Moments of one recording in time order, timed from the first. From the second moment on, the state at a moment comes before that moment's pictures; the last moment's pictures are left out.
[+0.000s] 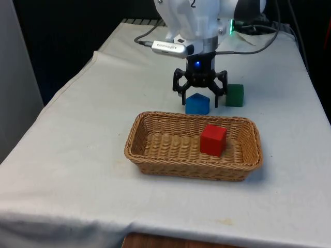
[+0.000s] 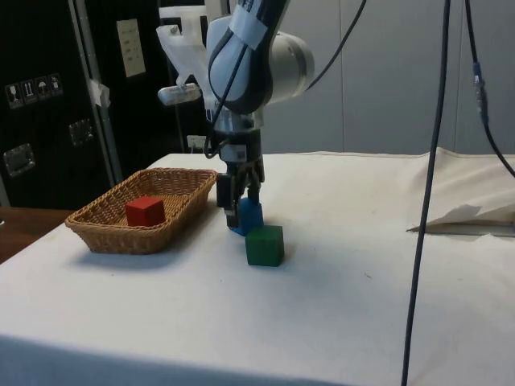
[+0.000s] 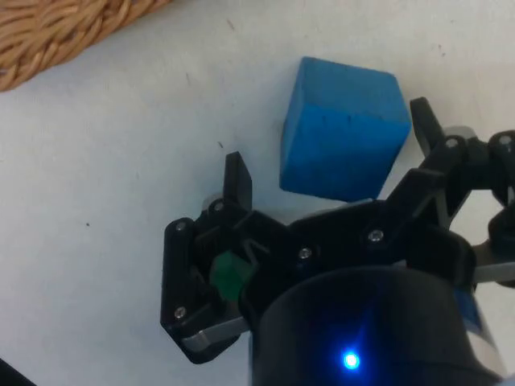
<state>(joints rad) 0.34 0.44 -0.34 -2.27 0.41 2.71 -0.27</state>
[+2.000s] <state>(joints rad) 0.33 0.28 -0.42 -2.22 0.37 2.57 -0.35</state>
